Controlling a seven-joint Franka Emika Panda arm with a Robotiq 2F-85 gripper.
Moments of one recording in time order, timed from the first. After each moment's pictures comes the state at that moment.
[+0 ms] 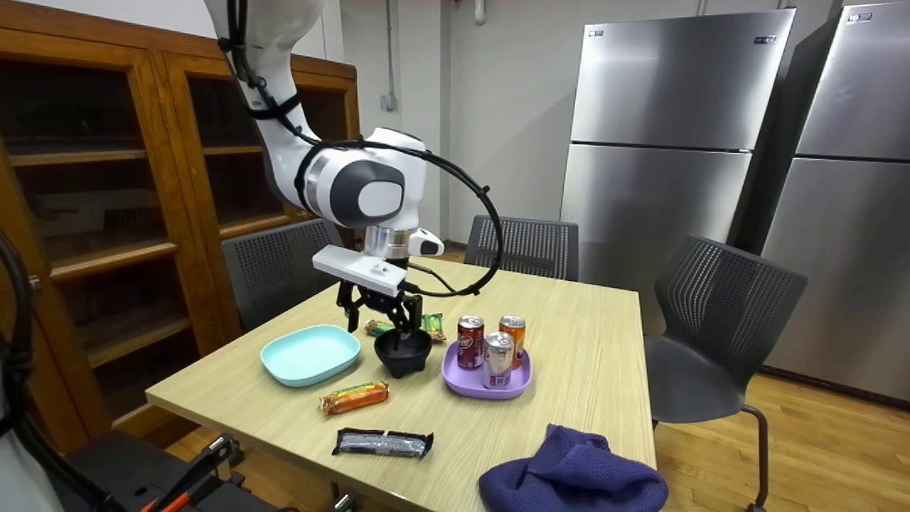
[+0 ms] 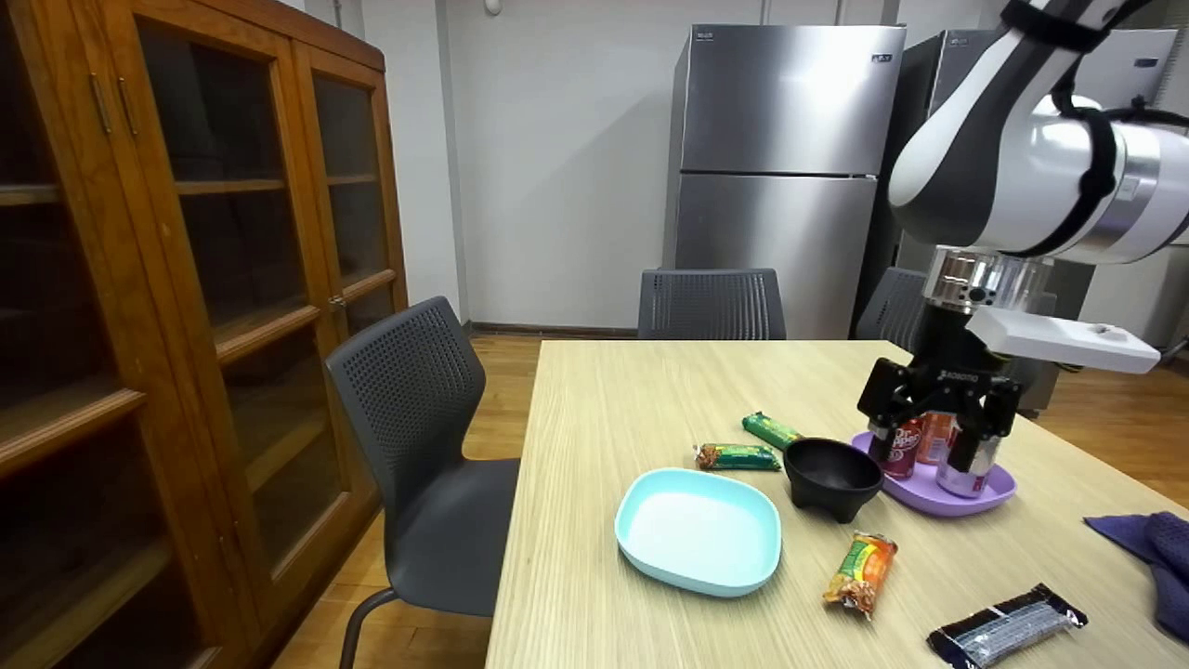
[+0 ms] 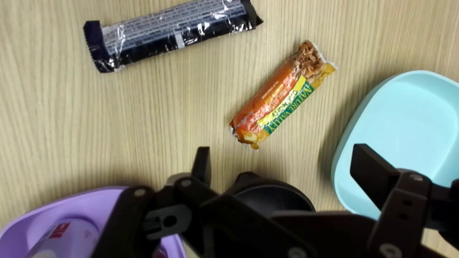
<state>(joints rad) -0.10 0.24 0.07 -2.48 0.23 2.64 -0.32</state>
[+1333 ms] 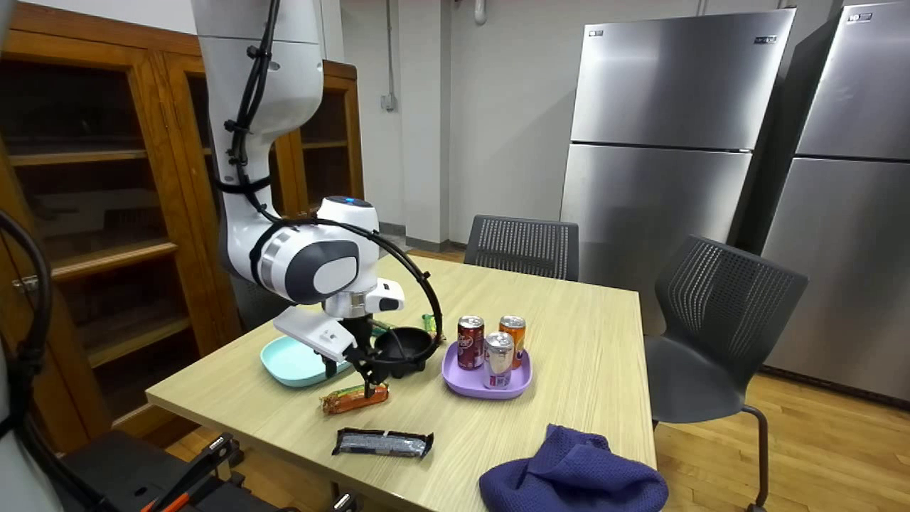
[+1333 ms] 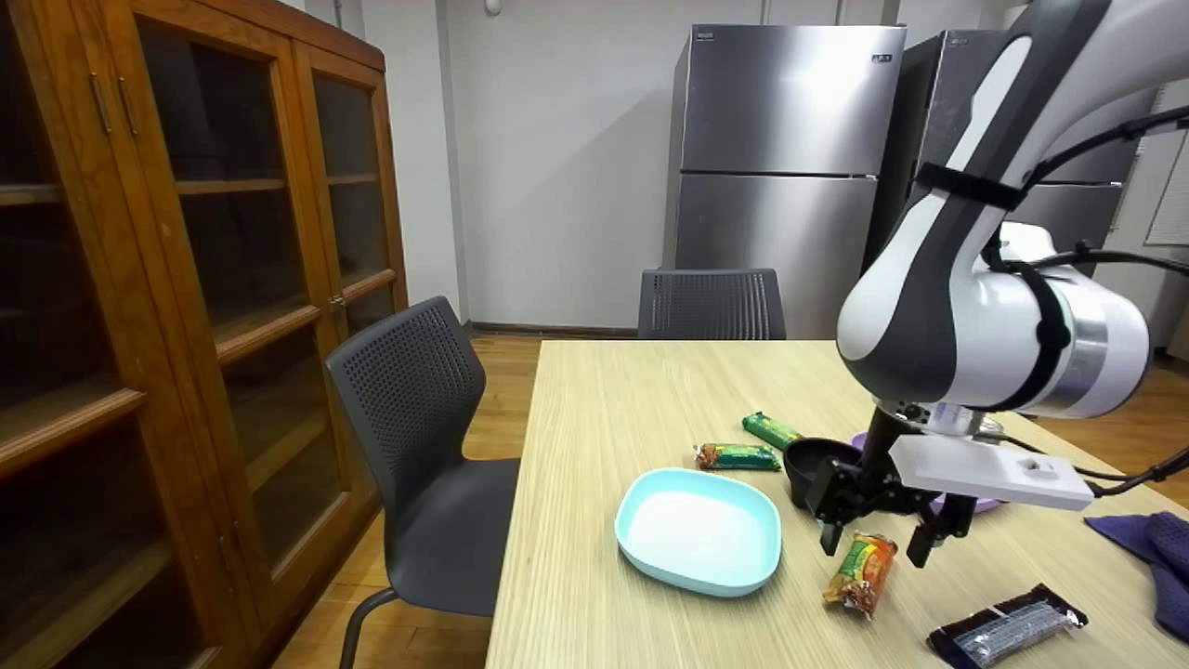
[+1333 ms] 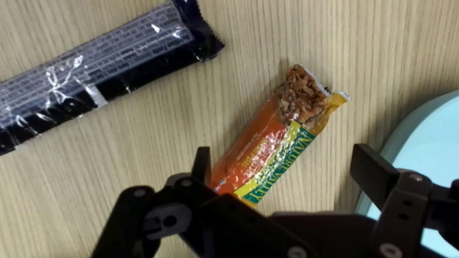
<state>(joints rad) -0.02 0.48 0.13 -2.54 0.23 3.04 -0.09</state>
